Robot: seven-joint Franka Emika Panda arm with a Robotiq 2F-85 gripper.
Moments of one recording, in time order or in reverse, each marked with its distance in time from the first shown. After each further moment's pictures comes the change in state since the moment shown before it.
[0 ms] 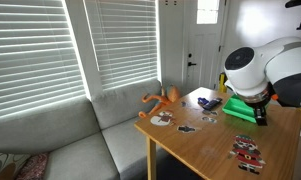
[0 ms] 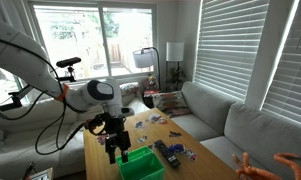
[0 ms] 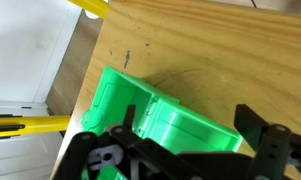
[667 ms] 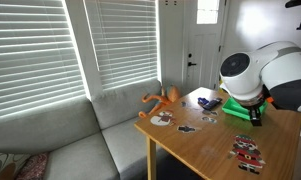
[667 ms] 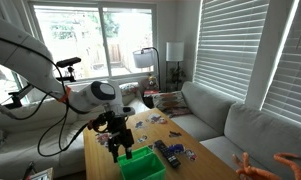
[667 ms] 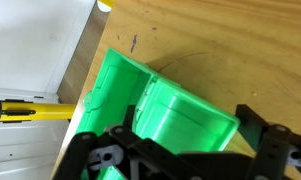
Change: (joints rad) arm 0.018 0.047 0.010 0.024 -0.063 0.005 0.033
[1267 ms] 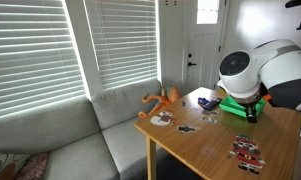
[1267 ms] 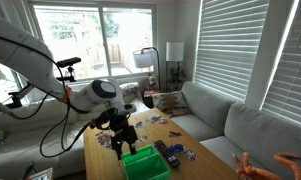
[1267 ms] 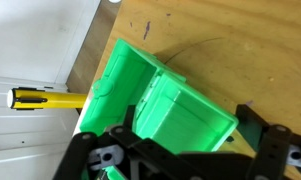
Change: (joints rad) arm 0.002 0.005 0.000 0.018 -0.048 0.018 0.005
